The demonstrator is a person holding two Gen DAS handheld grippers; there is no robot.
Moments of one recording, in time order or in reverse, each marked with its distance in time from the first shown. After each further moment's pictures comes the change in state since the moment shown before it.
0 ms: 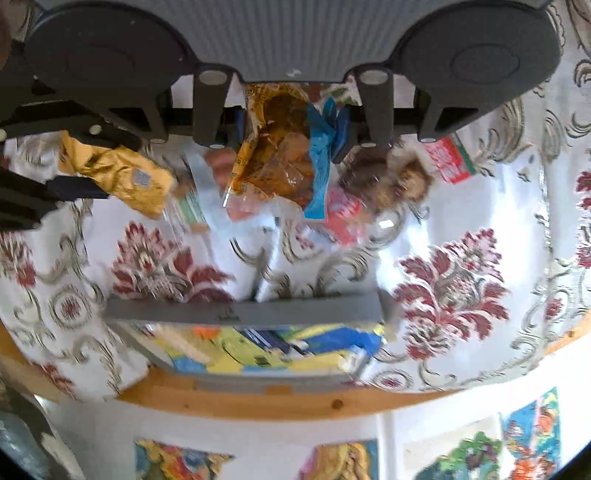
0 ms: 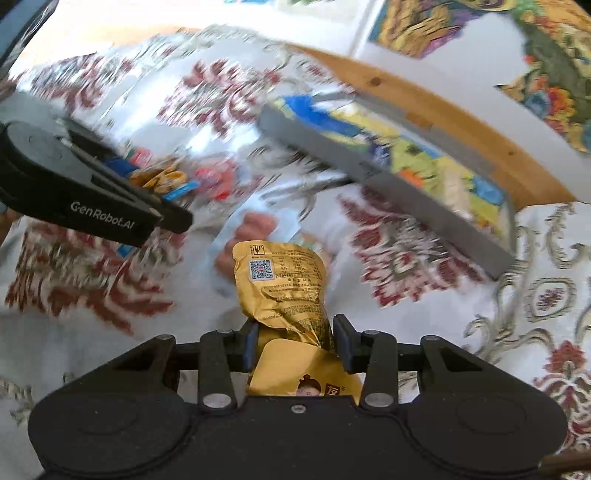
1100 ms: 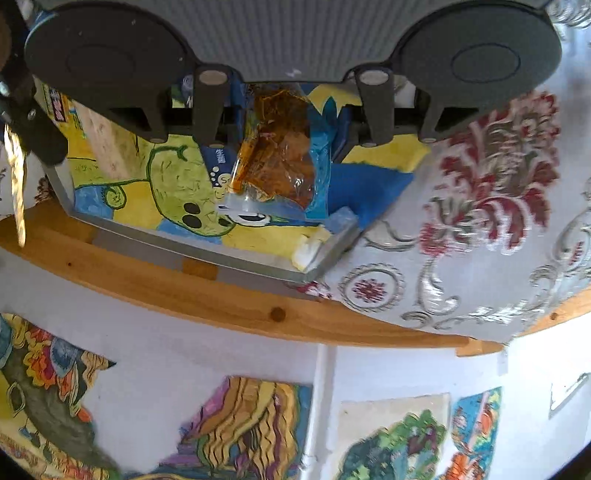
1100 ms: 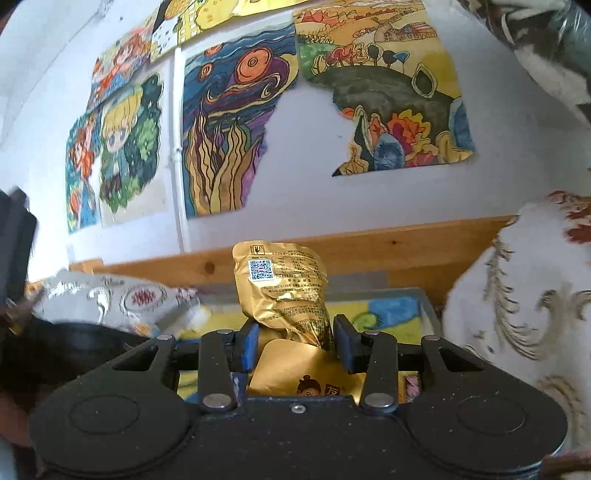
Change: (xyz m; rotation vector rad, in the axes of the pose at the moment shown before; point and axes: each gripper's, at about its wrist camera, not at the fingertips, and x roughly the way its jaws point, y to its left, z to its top) left arm 0.118 -0.016 0.166 -0.316 -0.151 0.192; right arm 0.073 -0.157 0.082 0.558 -0.527 -0.119
